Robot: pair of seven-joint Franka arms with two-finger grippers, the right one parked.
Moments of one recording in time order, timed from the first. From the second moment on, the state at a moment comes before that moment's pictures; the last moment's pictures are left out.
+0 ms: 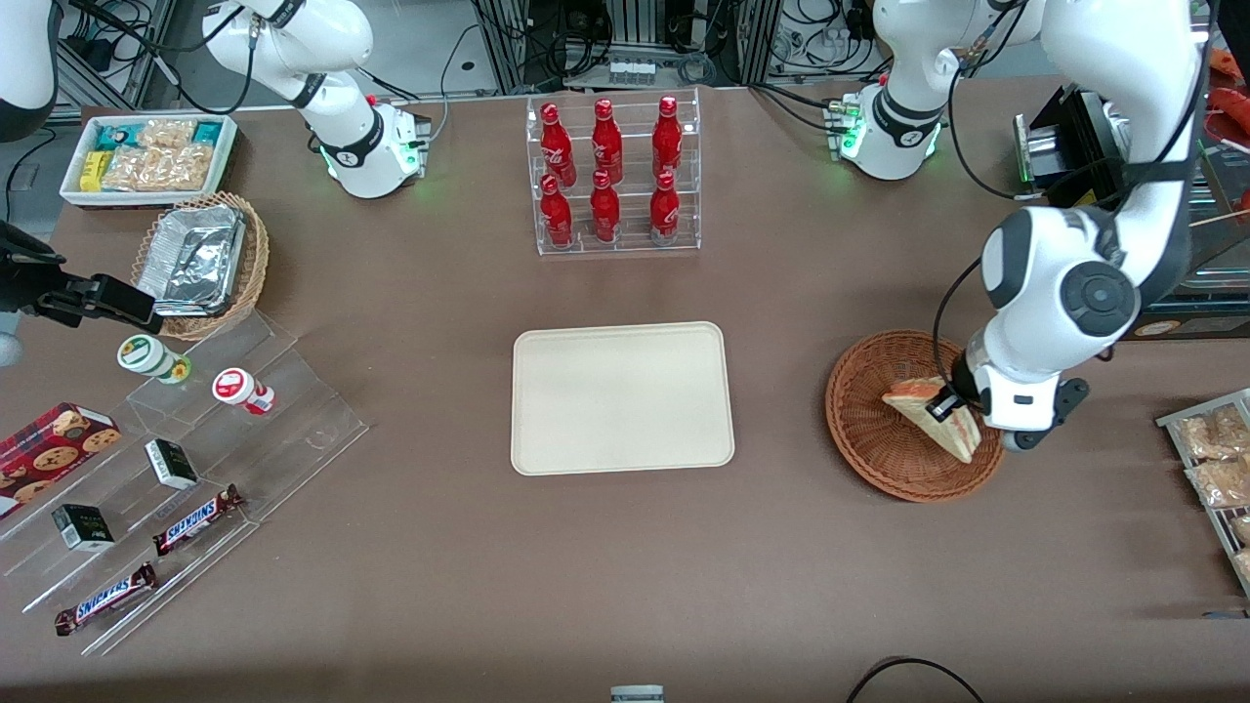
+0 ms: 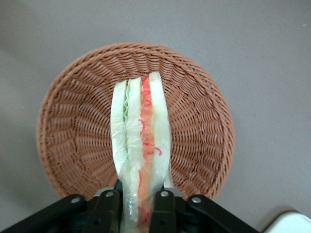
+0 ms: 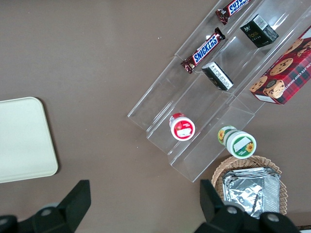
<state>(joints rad) -0.09 0.22 -0.05 -1.95 0.03 2.14 -0.82</state>
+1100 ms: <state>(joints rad) -0.48 0.41 -0.11 -1.60 0.04 2.01 -0.82</state>
